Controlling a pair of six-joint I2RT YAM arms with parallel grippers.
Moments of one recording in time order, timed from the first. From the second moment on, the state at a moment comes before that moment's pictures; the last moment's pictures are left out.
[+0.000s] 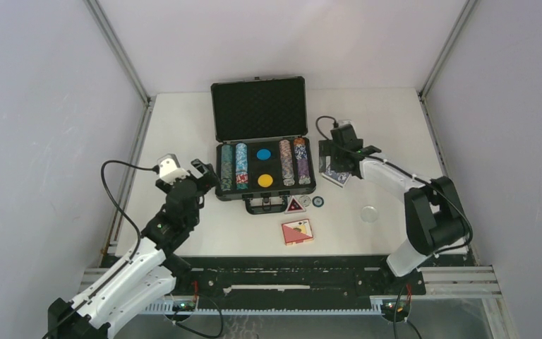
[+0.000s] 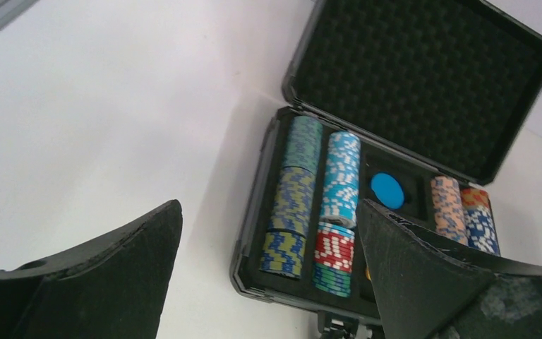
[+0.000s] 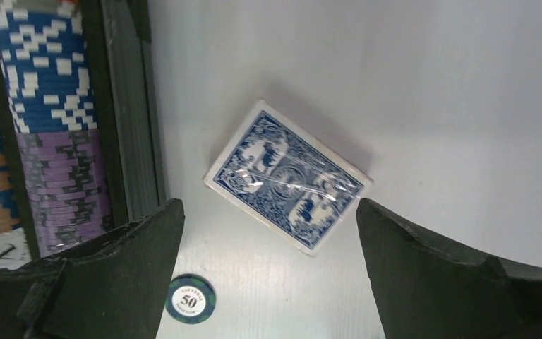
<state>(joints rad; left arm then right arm) -0.55 0.67 0.46 -0.09 -0.74 -0.61 0.38 1.57 1.02 -0.38 0.19 0.34</state>
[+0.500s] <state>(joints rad) -0.63 0.71 0.45 0.05 -0.67 -0.48 0.26 1.76 1.06 -0.27 -0.01 -0.10</state>
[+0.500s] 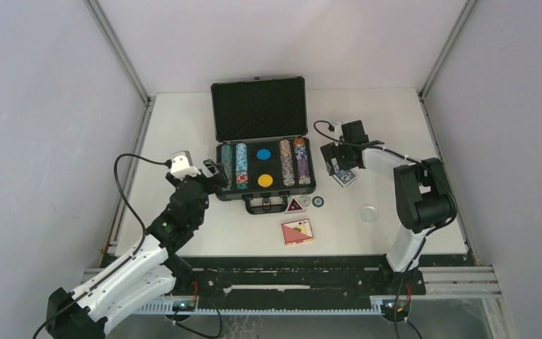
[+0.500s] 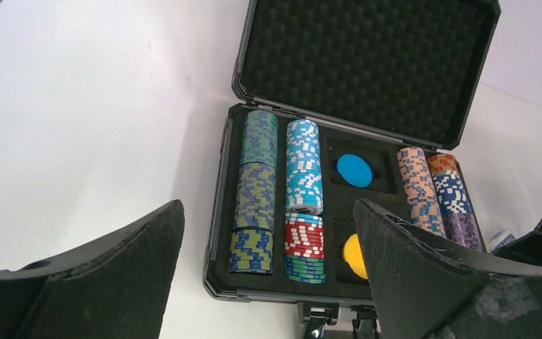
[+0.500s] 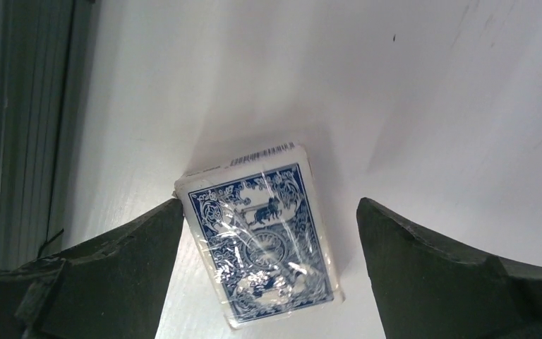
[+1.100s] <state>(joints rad) -0.63 0.71 0.45 0.07 -0.68 -0.46 0.26 1.86 1.18 -0.43 -0.09 -0.19</state>
